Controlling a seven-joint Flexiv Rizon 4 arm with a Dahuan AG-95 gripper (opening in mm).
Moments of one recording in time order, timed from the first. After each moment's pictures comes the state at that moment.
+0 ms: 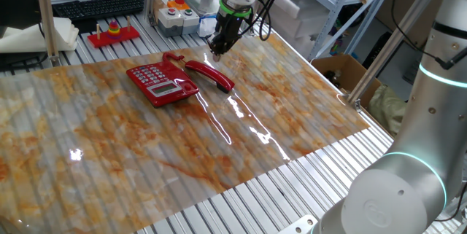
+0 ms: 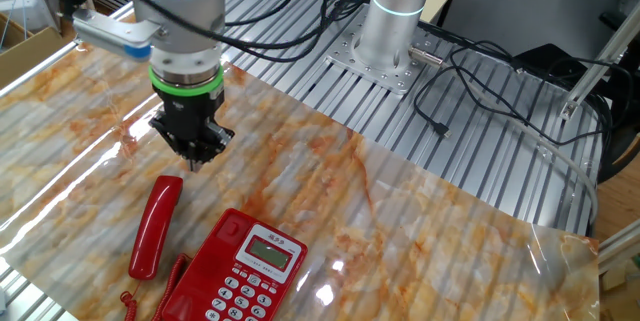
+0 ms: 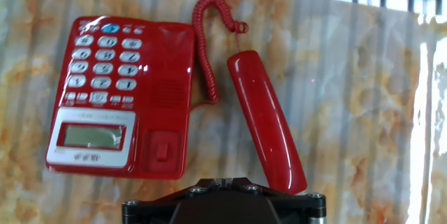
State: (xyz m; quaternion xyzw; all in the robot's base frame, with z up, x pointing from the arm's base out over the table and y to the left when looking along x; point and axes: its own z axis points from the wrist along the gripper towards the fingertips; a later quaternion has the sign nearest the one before) arm 0.622 -0.088 0.153 -0.09 0.99 0.00 0.06
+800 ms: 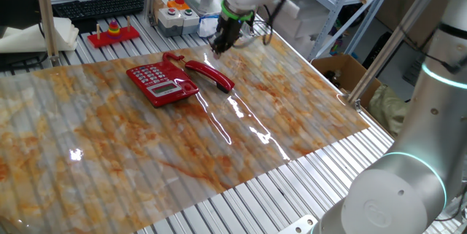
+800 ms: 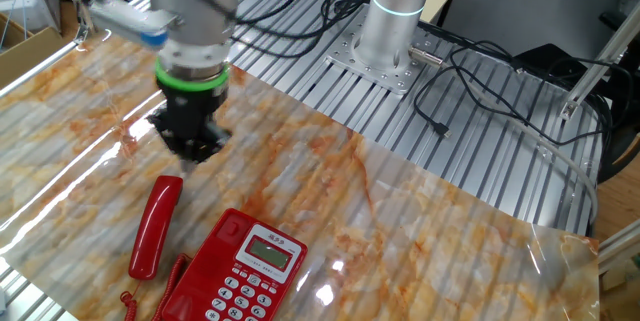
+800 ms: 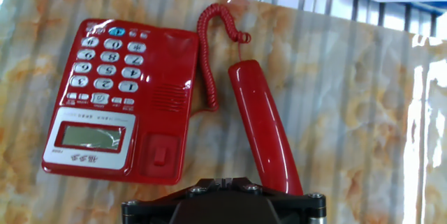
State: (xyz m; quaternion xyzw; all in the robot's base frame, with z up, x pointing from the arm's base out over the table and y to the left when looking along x) arm 0.655 -0.107 0.153 -0.07 0.99 -0.02 0.08
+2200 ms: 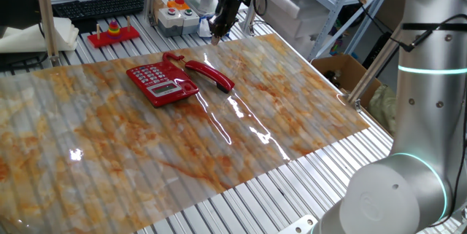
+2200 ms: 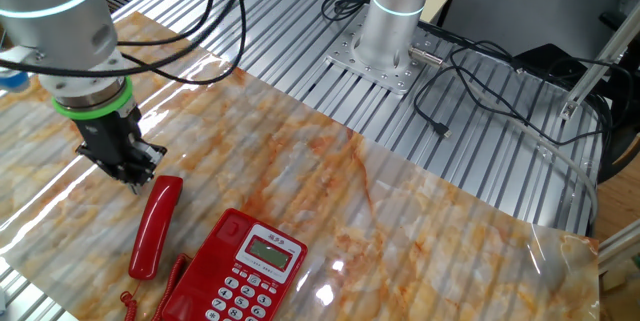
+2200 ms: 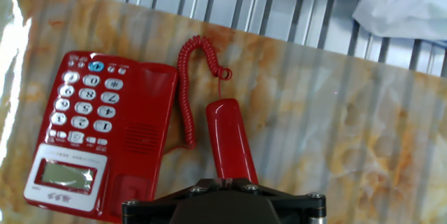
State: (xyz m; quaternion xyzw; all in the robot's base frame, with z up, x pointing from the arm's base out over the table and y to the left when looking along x) arm 0.701 -0.130 0.153 -0.09 0.99 0.07 0.02
